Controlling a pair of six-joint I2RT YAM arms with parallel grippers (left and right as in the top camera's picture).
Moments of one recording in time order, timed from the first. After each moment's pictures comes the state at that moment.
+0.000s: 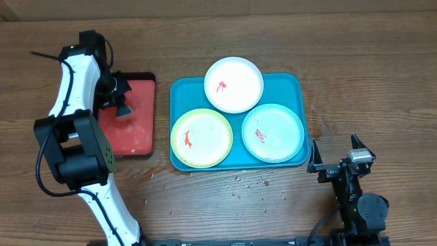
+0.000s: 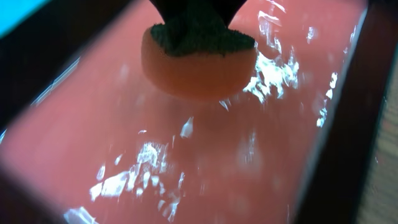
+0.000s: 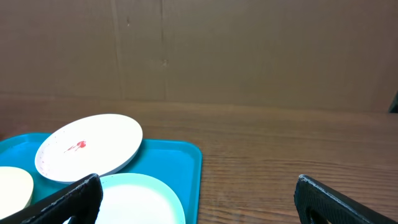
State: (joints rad) left arm 0.19 2.17 1.81 -1.20 0.01 -0.35; right arm 0.05 0.01 0.02 -0.04 -0.06 -0.01
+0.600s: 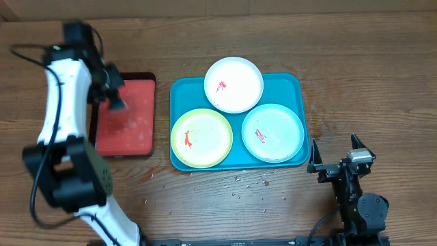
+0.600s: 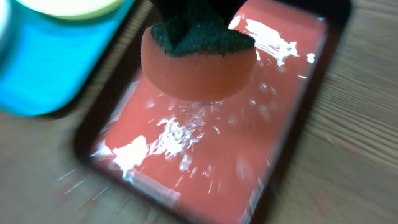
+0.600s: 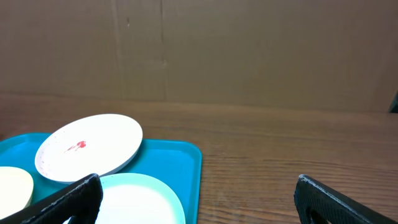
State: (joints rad) left arm 0.19 1.99 1.70 -1.12 0.01 -0.31; right arm 0.05 0.01 0.02 -0.04 -0.06 -0.01
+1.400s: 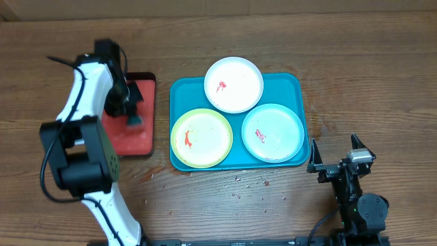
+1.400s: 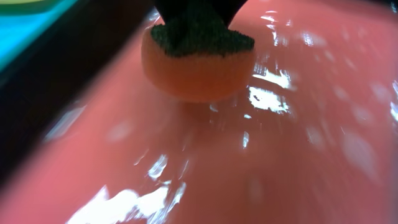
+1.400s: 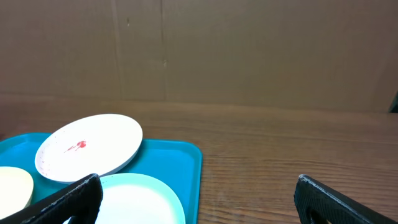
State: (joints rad) left arm 0.13 2.09 1.62 -1.12 0.01 -0.34; right arm 0.05 0.01 0.02 -0.04 -0.06 -0.01
